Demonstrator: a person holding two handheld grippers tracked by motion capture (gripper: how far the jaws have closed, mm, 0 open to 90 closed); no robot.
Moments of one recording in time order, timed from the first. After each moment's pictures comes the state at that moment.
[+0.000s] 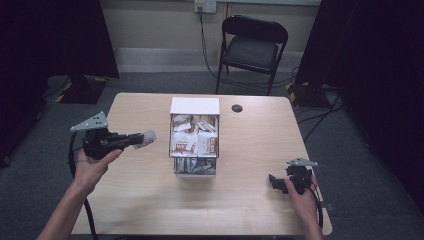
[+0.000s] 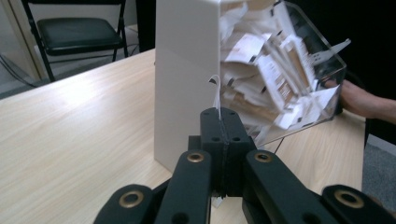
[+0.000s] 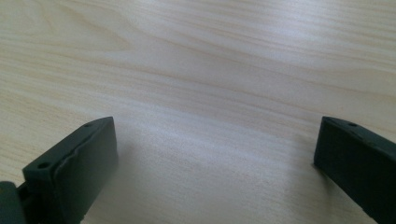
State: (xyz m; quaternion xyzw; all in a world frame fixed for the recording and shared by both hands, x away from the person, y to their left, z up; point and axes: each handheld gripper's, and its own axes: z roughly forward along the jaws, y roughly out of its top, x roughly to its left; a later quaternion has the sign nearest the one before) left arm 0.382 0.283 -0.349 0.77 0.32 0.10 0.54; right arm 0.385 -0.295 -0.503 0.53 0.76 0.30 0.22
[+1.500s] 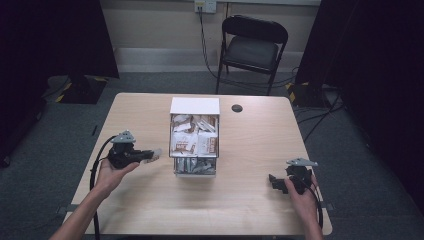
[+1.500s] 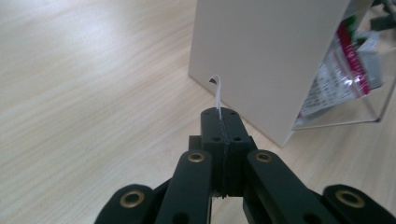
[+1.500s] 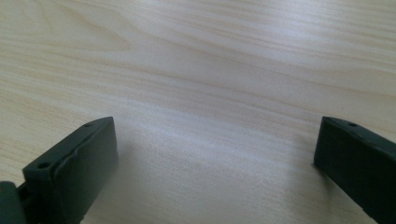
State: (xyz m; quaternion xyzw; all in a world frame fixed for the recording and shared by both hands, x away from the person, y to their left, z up) left arm 0.416 0.266 -0.454 0.82 0.37 0.08 0.44; right arm 0.385 -0.295 -0.503 0.53 0.76 0.30 0.22
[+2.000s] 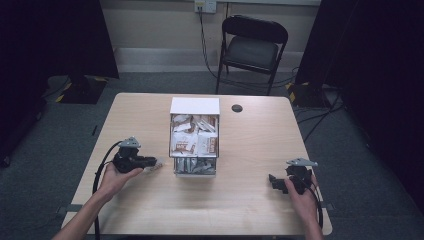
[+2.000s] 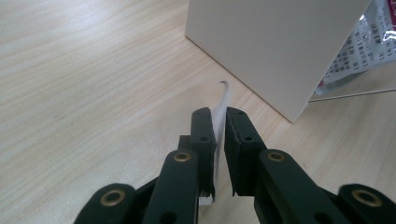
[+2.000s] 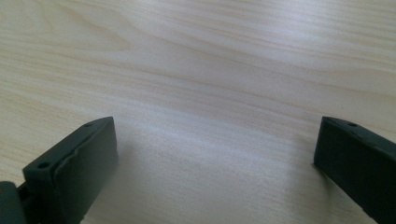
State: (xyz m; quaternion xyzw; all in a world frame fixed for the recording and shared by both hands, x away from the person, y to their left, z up) left arm 0.417 0.261 -0.477 0.83 0.38 0.05 0.41; right arm 0.385 -0.295 -0.503 0.53 0.76 0.30 0.22
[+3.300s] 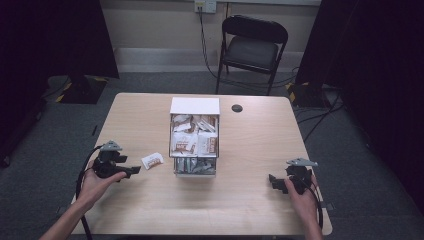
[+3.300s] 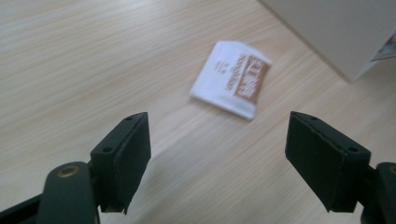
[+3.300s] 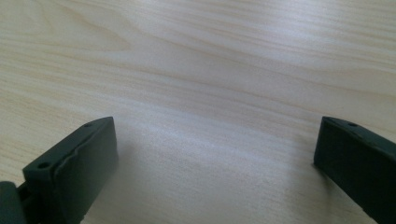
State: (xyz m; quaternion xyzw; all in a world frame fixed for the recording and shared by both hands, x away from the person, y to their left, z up) left arm 0.390 0.311 -0.474 0.81 0.46 0.11 0.34; right arm 0.385 -0.295 -0.503 0.53 0.76 0.30 0.22
